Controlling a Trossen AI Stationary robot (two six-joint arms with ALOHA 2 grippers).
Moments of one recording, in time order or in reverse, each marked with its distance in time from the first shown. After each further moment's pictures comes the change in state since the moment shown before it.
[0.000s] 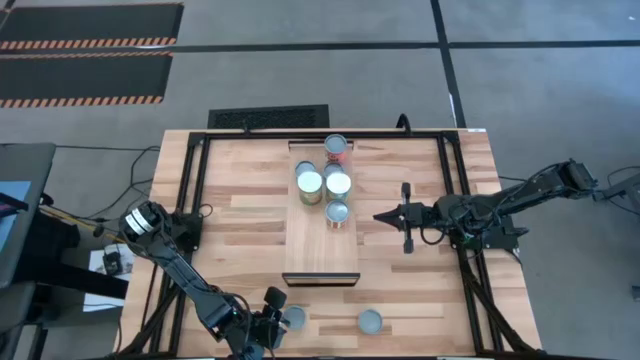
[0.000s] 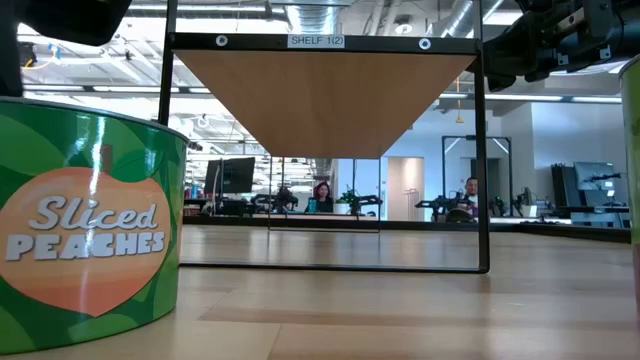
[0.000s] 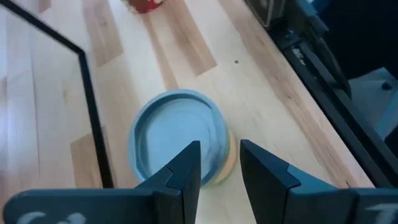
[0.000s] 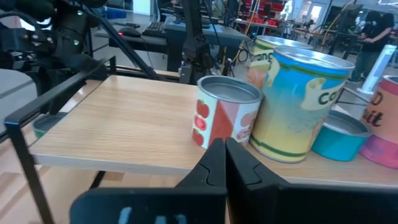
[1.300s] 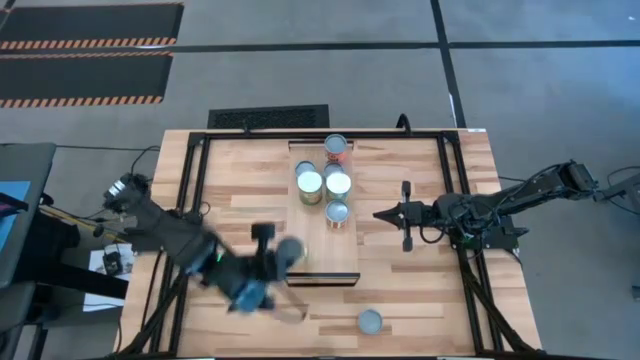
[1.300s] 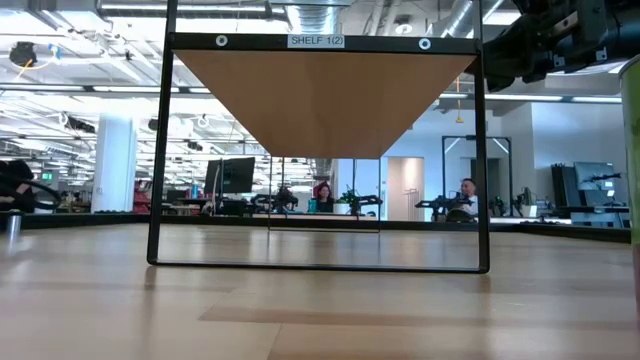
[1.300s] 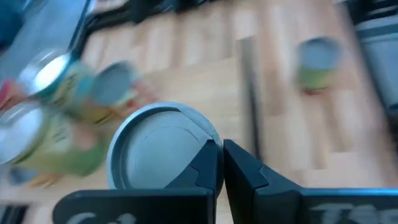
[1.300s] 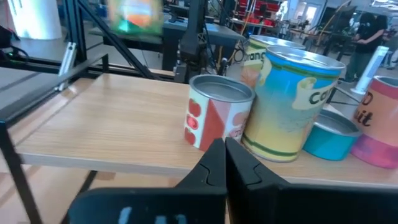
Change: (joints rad) left arm 0.227 -0.271 0.440 -0.672 -0.157 -0.117; right arm -0.019 0.000 0.001 0.001 -0.001 -0.014
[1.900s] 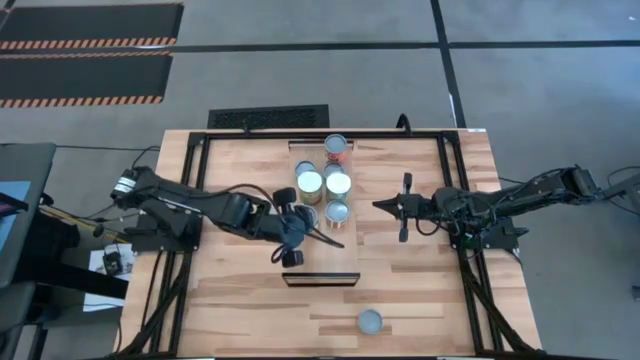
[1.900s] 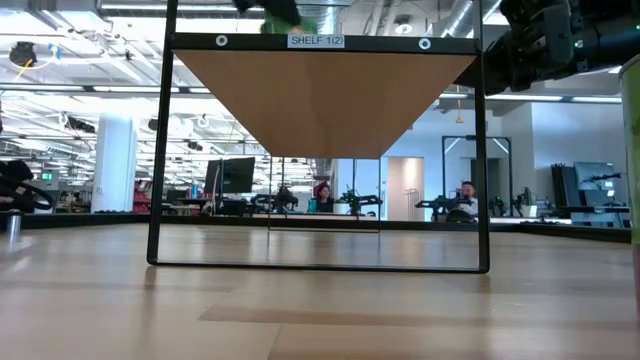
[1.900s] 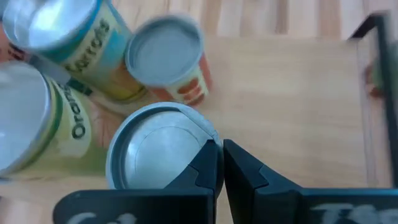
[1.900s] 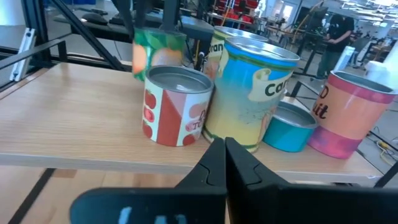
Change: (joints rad) left arm 0.351 0.008 -0.091 0.105 0.260 0.097; right arm -0.096 0.000 0.000 -0.008 -0.003 -0.055
